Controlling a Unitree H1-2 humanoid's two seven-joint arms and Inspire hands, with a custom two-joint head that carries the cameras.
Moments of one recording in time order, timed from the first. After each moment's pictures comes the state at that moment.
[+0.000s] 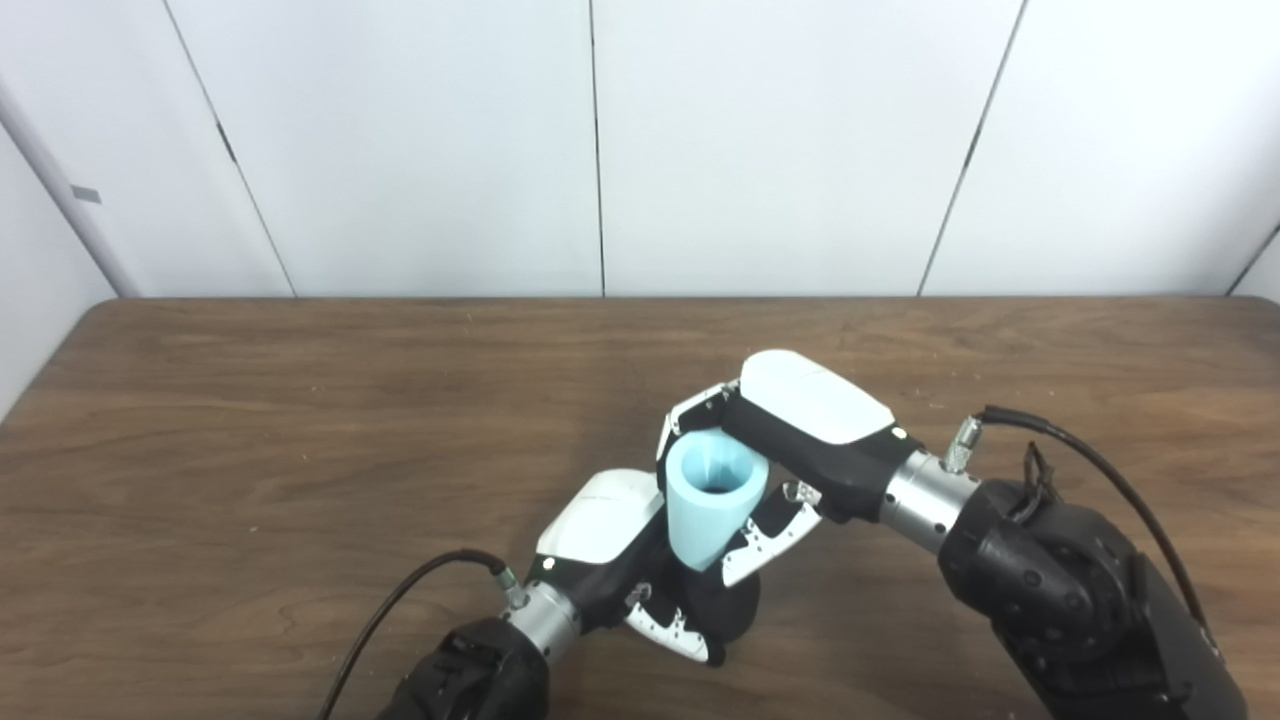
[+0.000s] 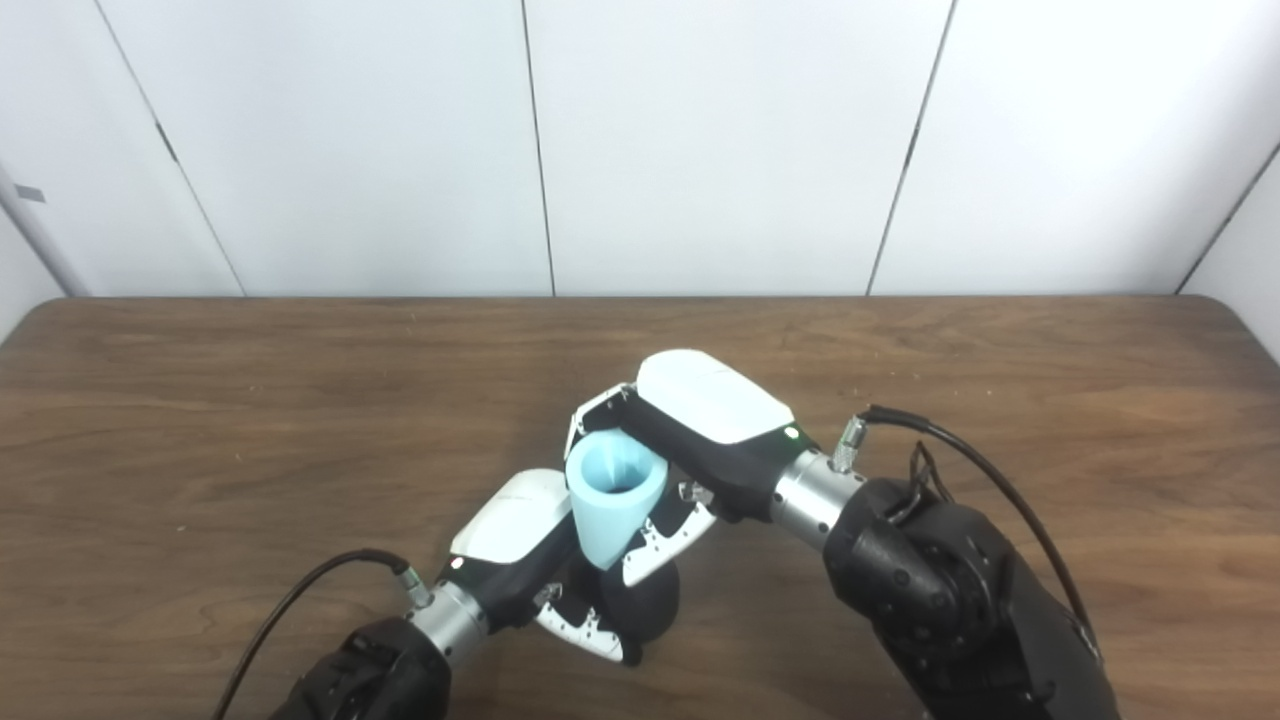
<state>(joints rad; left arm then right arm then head) -0.20 0.24 -0.58 -0.26 0.78 0.26 -0.29 -0.41 -0.37 0.41 -0.54 -0.57 0.30 0.59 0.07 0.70</state>
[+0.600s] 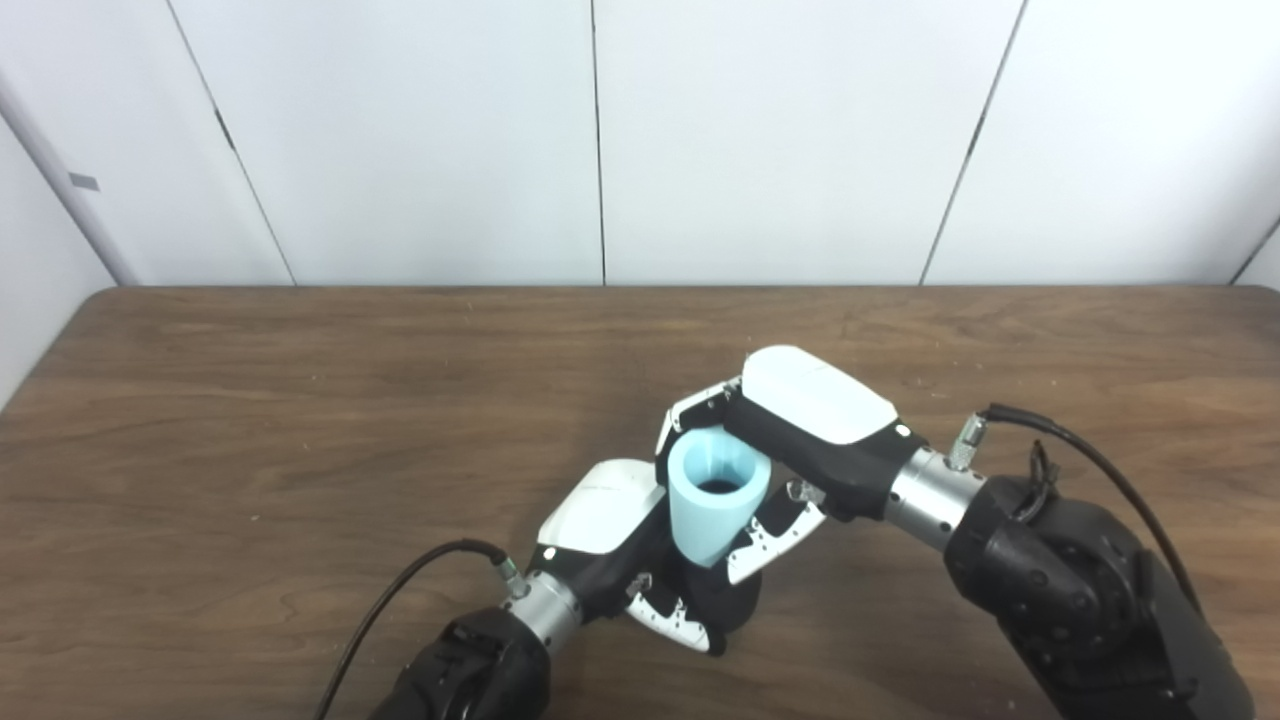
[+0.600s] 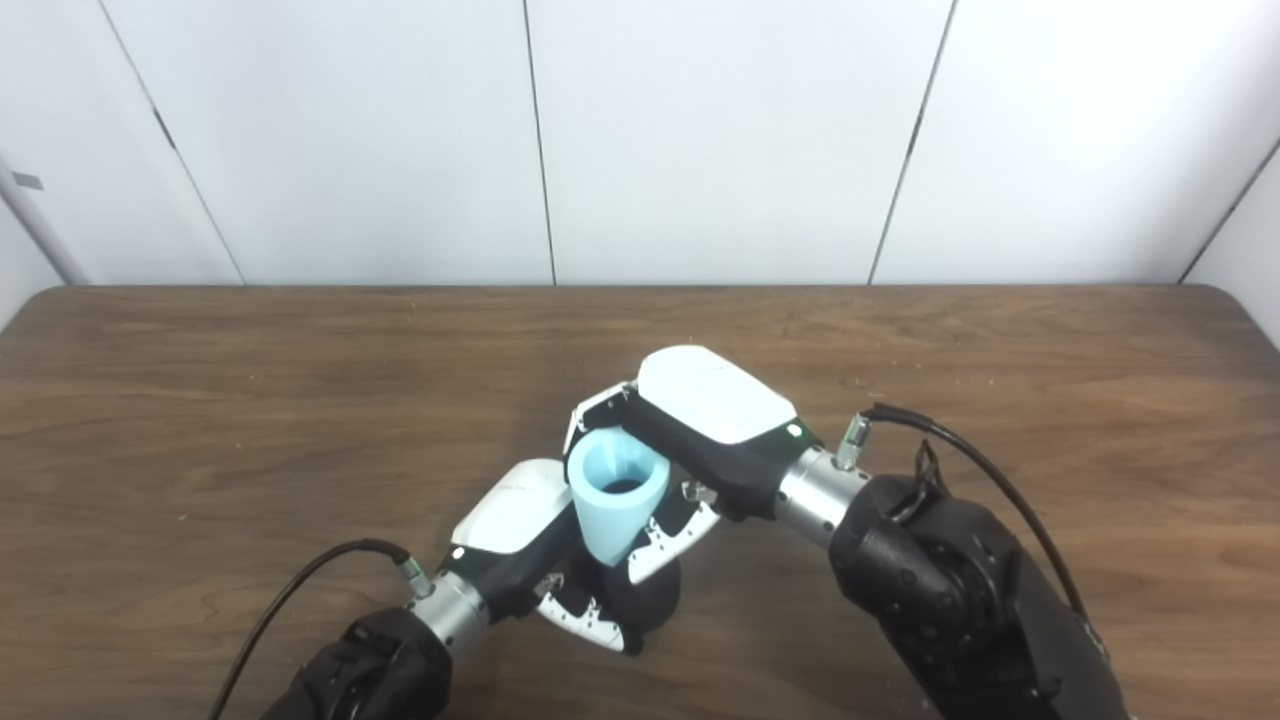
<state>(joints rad) -0.20 0.24 -0.59 -0.27 0.78 0.26 -0.29 -0.43 -0.41 0.41 -0.58 -0.58 0.27 0.65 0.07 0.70</state>
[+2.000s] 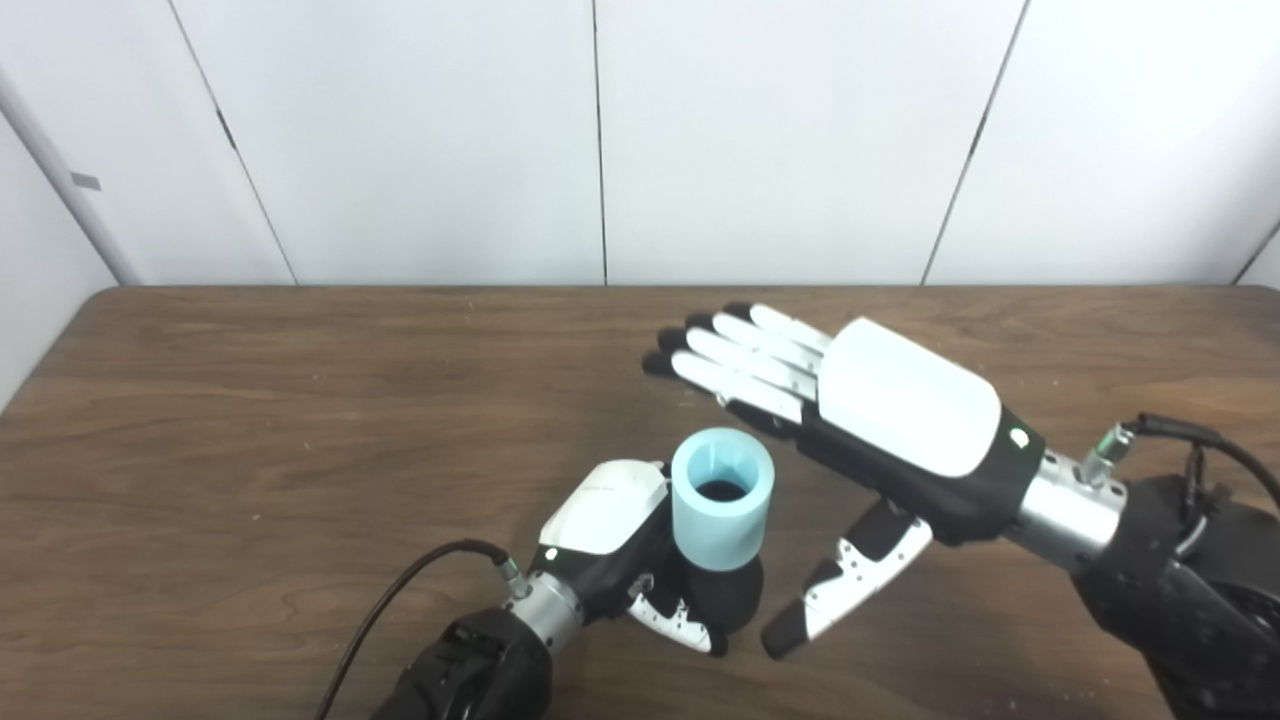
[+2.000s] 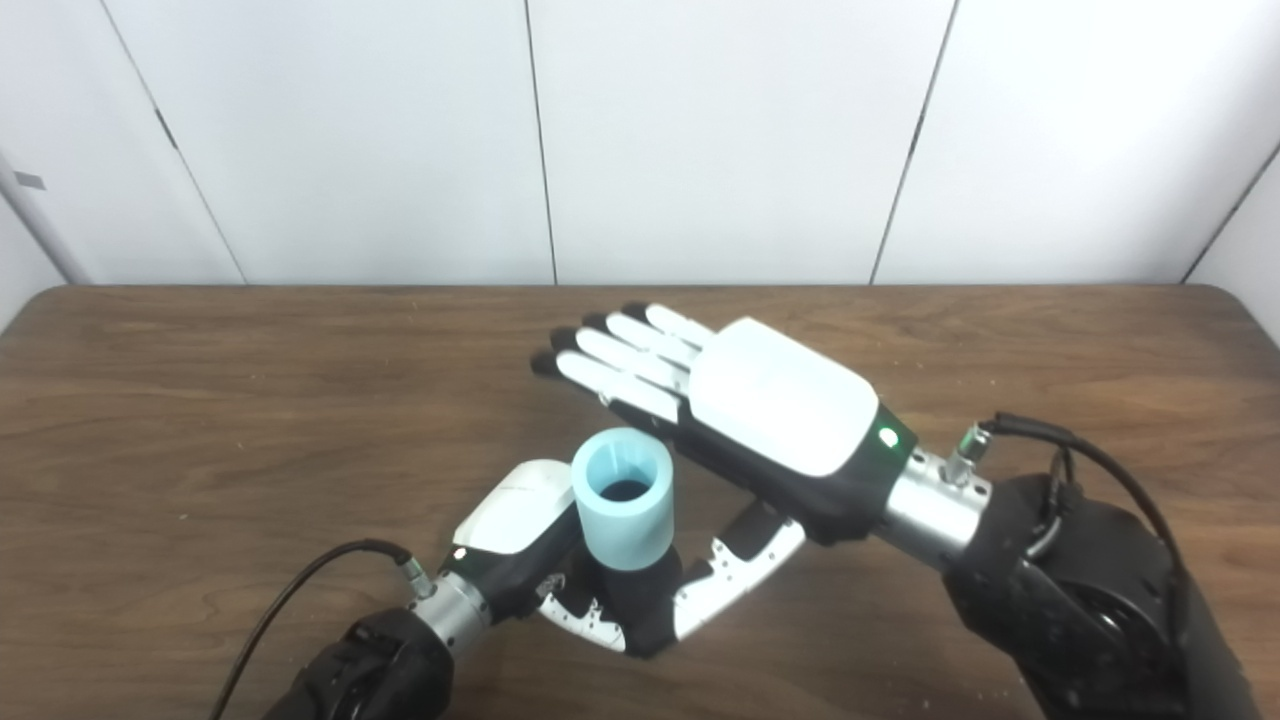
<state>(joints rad) -0.20 0.24 -0.59 -0.27 0.78 0.26 -0.30 -0.37 -0.51 0.22 -0.73 -0.52 -0.01 0.69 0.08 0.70</state>
